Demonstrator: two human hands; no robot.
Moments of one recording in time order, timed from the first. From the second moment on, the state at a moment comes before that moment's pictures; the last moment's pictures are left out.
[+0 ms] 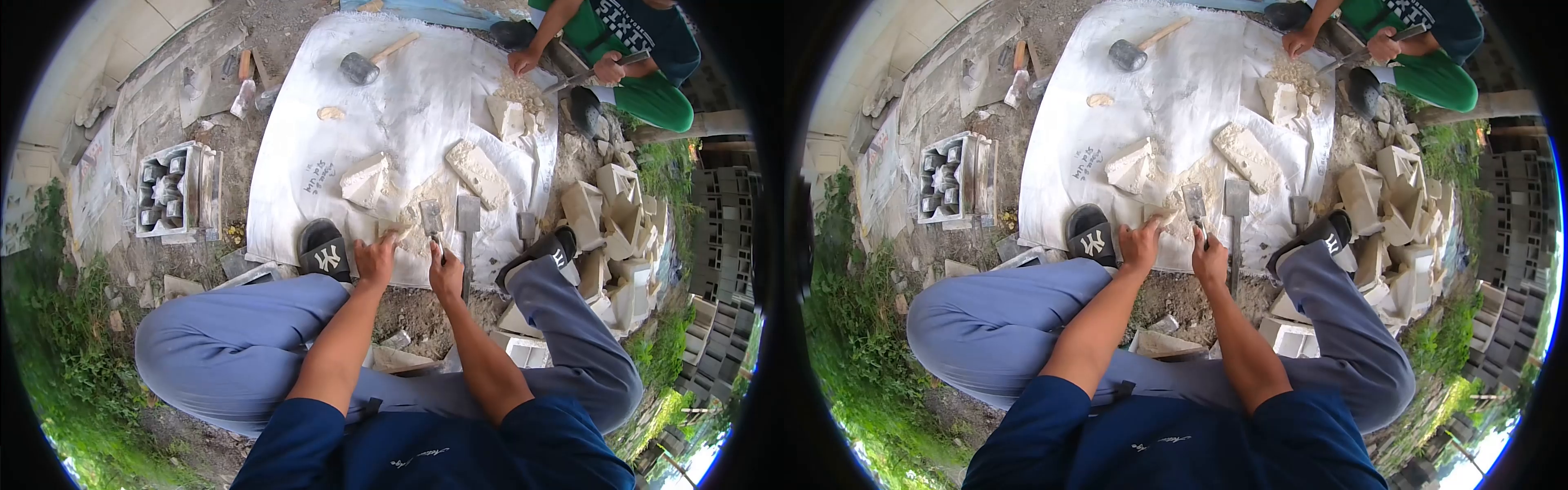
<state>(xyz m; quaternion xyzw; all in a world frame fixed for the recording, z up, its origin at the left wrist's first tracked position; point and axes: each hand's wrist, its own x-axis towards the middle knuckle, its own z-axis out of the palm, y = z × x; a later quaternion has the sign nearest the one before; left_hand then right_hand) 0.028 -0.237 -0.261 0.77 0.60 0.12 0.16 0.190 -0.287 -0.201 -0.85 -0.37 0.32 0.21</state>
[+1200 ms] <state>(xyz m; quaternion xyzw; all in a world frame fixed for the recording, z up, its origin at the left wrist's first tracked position) 0.029 -0.240 -0.266 0.79 0.59 0.15 0.12 0.195 -0.269 -0.181 -0.82 -0.38 0.27 0.33</state>
